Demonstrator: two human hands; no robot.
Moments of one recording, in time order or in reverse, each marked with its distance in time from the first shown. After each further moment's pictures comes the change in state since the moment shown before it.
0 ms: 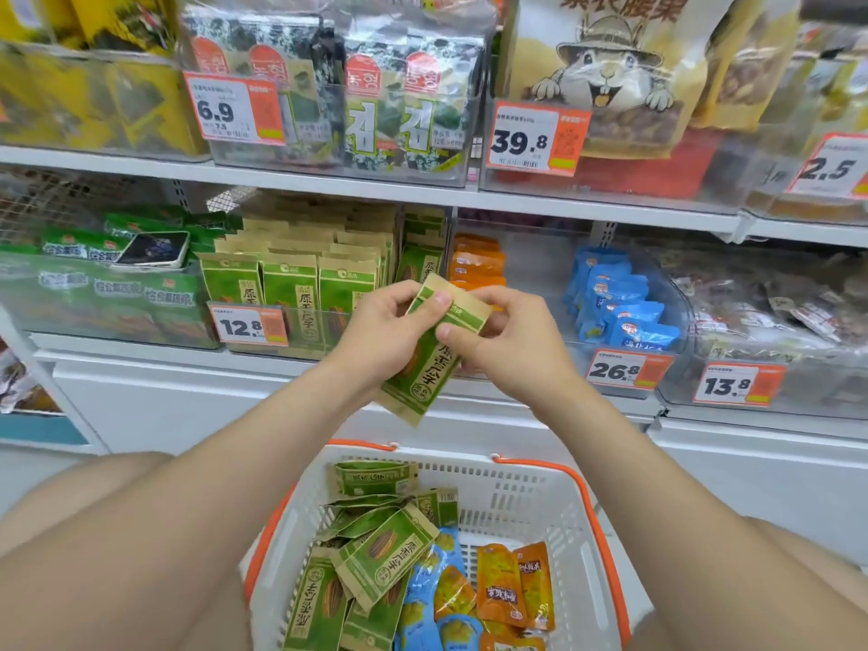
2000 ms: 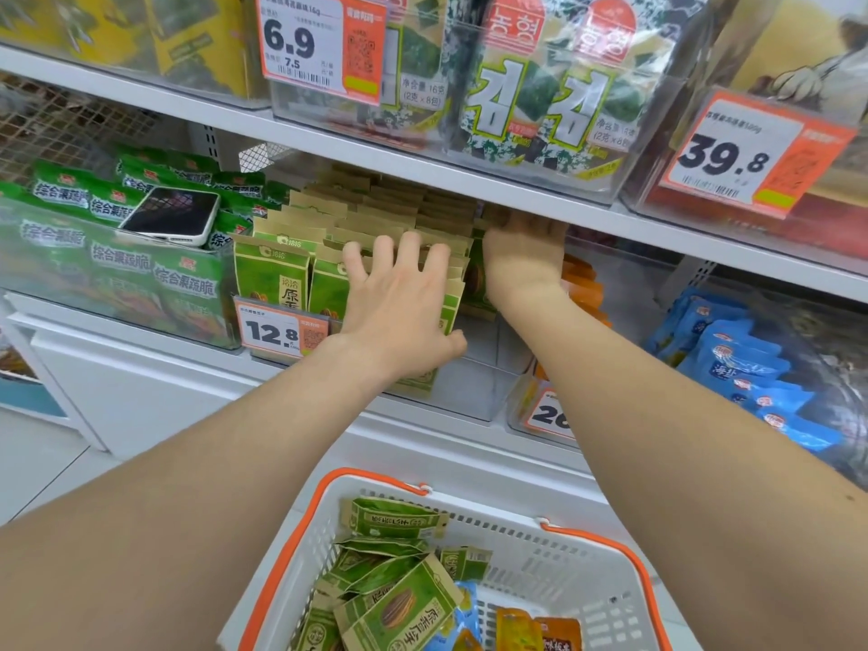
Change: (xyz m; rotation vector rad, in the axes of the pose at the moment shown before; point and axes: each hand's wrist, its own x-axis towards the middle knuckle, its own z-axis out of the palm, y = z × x) left_hand 0.103 -0.038 -0.083 1.390 0.228 0.282; right_hand 0.226 0.000 0.104 -1.633 0.089 -0.148
